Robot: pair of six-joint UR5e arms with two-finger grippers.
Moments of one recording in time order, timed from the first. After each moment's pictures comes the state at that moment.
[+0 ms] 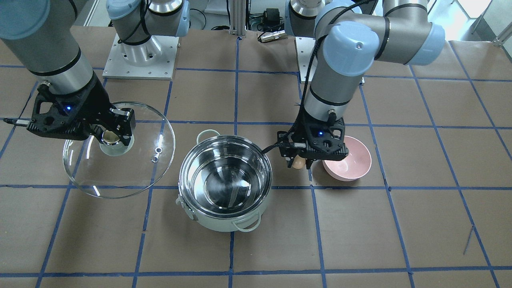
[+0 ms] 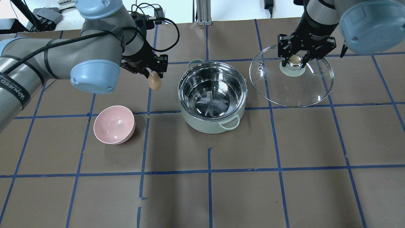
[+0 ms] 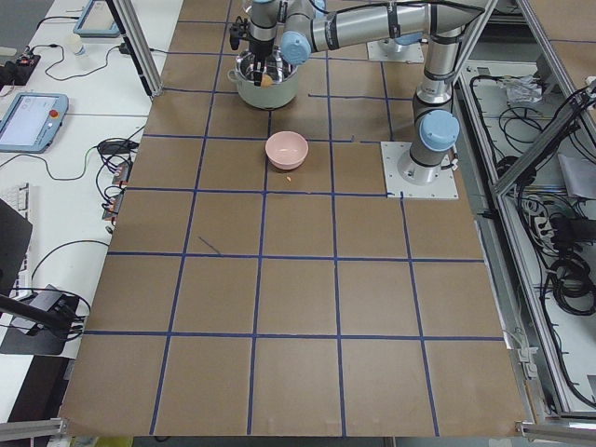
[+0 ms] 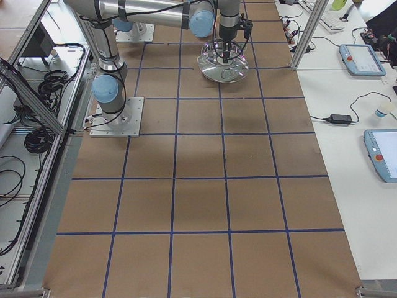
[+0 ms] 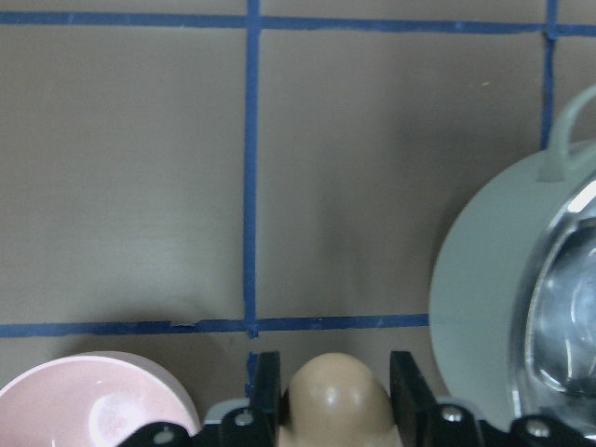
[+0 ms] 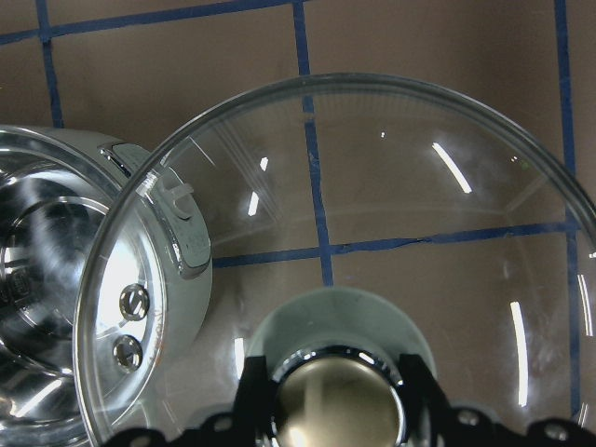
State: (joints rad) left arm -1.72 -1.78 -1.67 -1.09 1.53 -0.11; right arm 1.53 -1.46 1.57 -1.73 -1.53 0.07
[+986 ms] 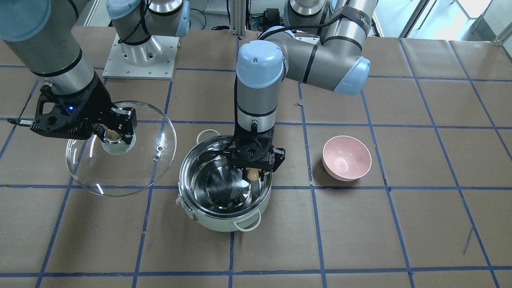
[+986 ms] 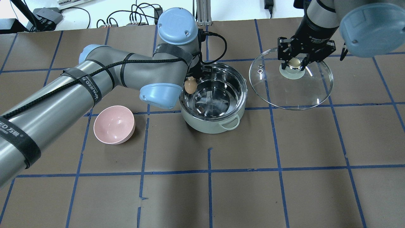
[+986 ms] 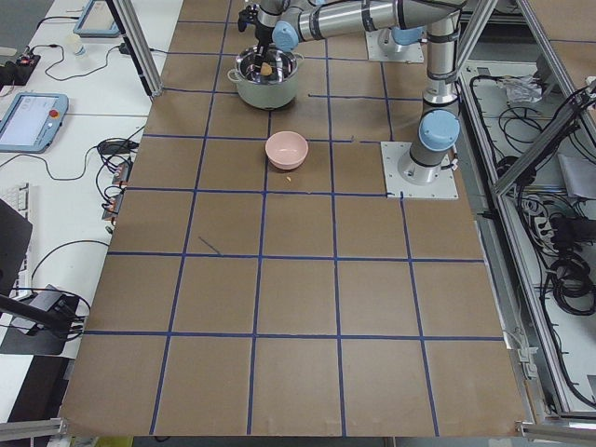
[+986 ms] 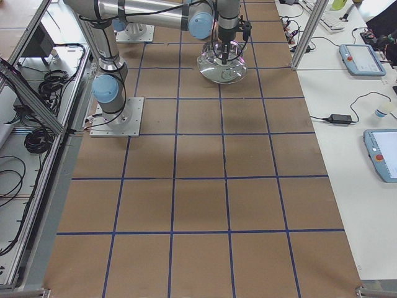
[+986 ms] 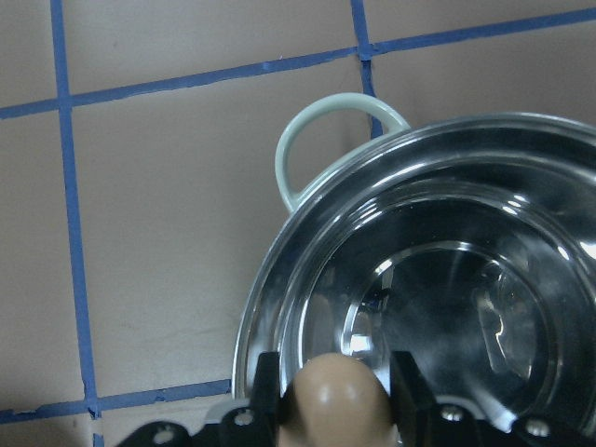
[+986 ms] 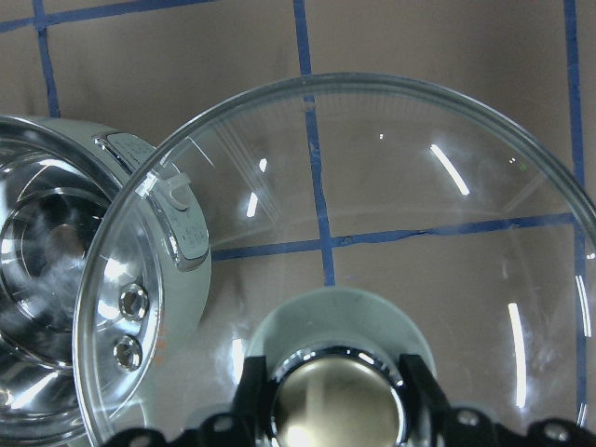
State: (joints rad) left arm -1.92 -1.93 -1.64 -0.90 1.67 -0.21; right arm 1.53 -1.47 1.59 -1.73 -1.52 0.06
